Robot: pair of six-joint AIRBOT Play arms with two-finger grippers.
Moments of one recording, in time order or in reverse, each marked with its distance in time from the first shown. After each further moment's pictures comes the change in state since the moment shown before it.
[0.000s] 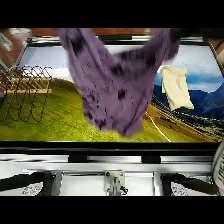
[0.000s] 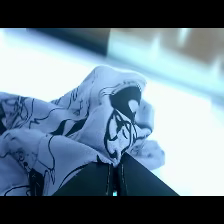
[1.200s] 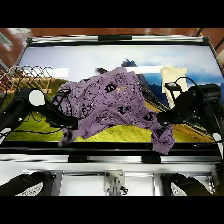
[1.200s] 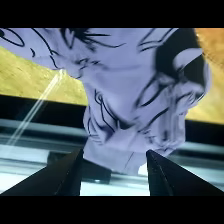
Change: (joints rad) left arm -0.023 0.180 -1.015 0.018 -0.599 -0.292; right arm 0.025 0.291 -0.938 0.017 -0.539 0.211
